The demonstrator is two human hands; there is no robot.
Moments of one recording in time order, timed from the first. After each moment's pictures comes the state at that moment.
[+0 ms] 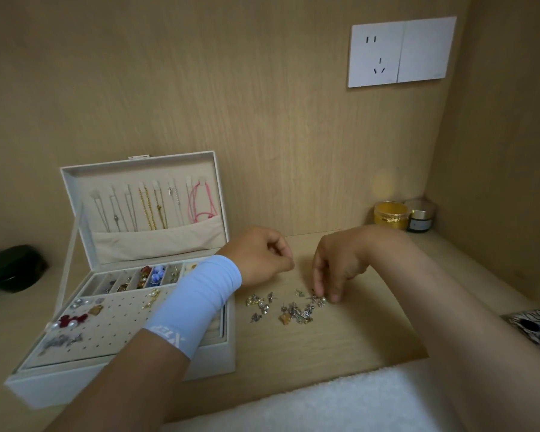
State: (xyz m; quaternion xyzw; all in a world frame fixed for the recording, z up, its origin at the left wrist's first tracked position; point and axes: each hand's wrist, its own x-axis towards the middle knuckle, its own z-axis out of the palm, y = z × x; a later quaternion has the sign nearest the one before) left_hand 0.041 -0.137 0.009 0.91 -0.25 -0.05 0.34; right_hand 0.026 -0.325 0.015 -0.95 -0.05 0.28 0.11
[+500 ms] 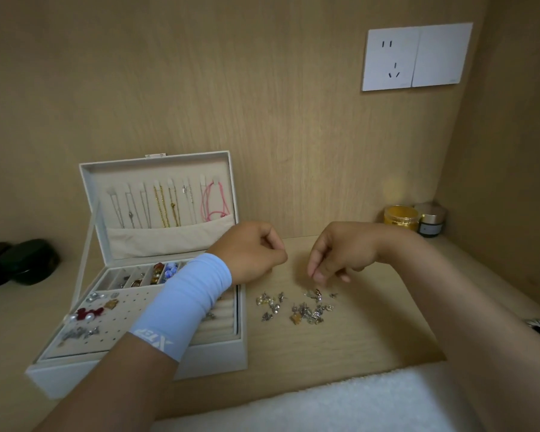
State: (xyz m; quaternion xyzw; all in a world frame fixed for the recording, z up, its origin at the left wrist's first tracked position) left_hand 0.036 -0.111 0.021 0.90 -0.23 -0.02 0.36; right_hand 0.016 -0.321 0.027 -0.93 -0.07 0.19 0.29
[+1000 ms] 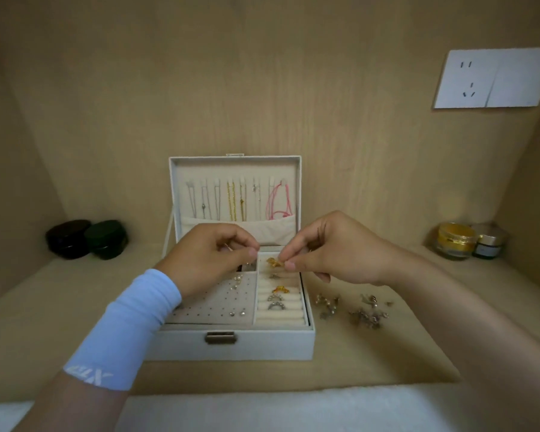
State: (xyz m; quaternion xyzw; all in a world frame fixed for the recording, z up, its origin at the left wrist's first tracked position) left_hand 0.009 0.035 0.032 0.86 -0.21 0.04 0.47; right_hand -0.018 -0.195 0.053 -0.87 -0.18 0.03 0.46
